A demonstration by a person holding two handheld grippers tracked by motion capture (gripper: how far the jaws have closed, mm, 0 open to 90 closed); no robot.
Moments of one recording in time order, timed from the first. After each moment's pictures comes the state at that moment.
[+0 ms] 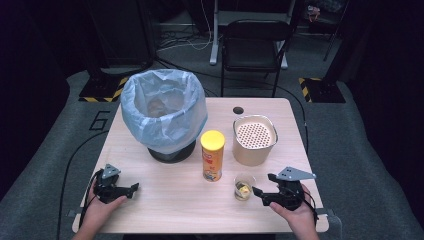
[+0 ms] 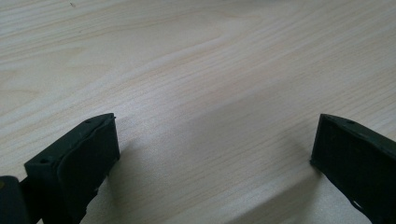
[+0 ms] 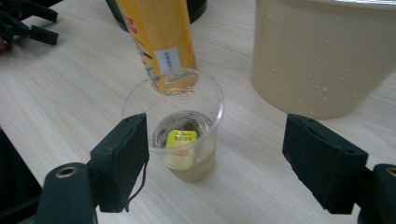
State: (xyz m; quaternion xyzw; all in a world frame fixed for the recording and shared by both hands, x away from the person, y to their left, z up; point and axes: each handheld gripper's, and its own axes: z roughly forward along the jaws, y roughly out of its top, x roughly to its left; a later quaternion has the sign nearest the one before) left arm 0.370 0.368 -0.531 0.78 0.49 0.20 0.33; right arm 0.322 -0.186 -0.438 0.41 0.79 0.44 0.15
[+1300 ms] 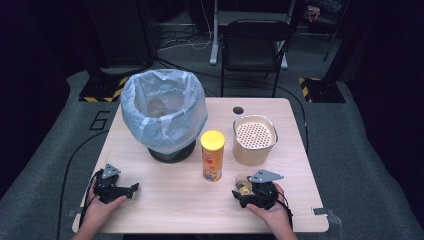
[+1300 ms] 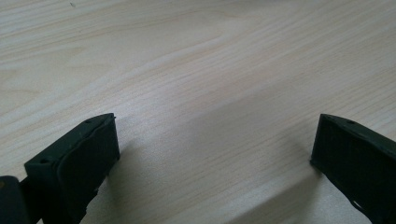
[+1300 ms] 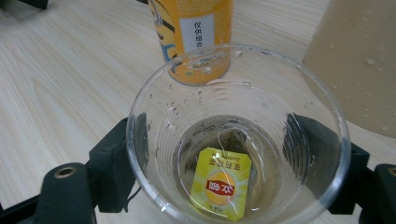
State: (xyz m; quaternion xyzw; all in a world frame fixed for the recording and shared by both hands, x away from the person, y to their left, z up) left arm 0.370 0.369 -0.531 0.78 0.49 0.20 0.33; right arm 0.342 -0.133 -0.483 0.37 0.82 0.41 0.15
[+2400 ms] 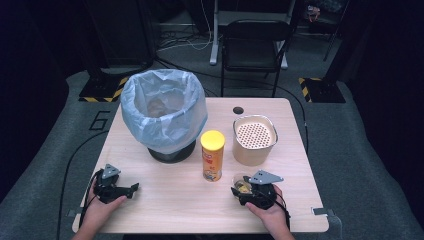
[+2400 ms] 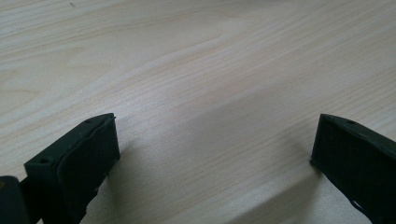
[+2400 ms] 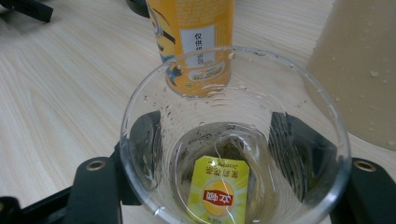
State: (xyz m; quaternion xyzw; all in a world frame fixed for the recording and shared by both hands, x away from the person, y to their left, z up) left arm 0.370 0.368 -0.531 0.78 0.49 0.20 0.33; right arm 0.344 -0.131 -0.491 0.36 0.81 0.44 0.16
